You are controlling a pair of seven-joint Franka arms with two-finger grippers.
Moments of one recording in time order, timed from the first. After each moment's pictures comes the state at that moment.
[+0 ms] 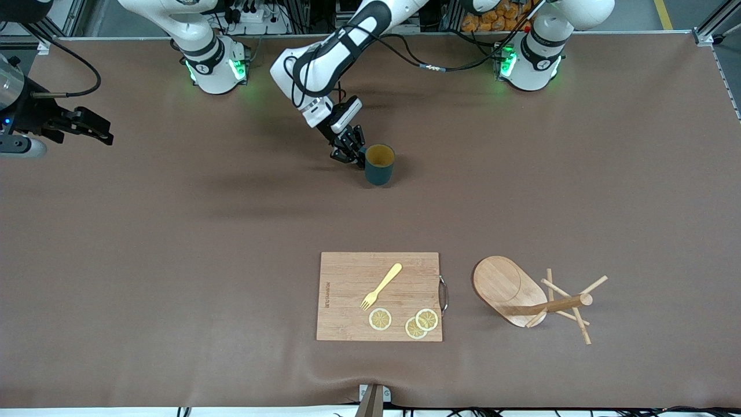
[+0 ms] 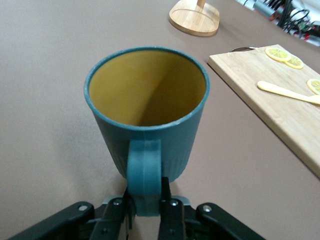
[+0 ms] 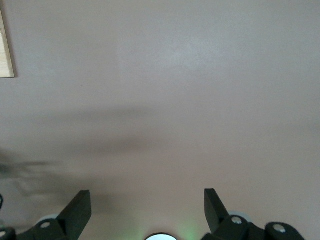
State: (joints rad) left arm -1.34 0.96 0.14 -1.17 0.54 1.65 -2.55; right arm 0.02 -0.10 -0.02 -1.72 -0.02 1.52 0.05
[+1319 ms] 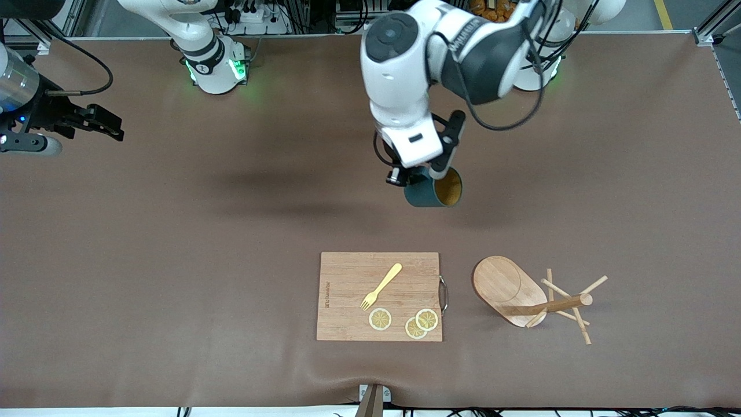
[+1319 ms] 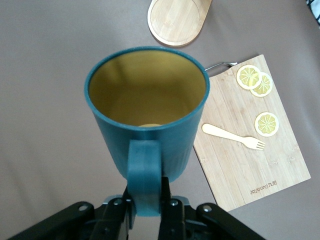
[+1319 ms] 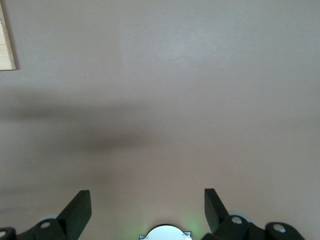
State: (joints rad) left arm -0.83 0.49 0.15 -1.19 0.02 1.67 -1.86; right arm 0.04 -0.10 0.00 -1.72 -0.02 1.49 0.09
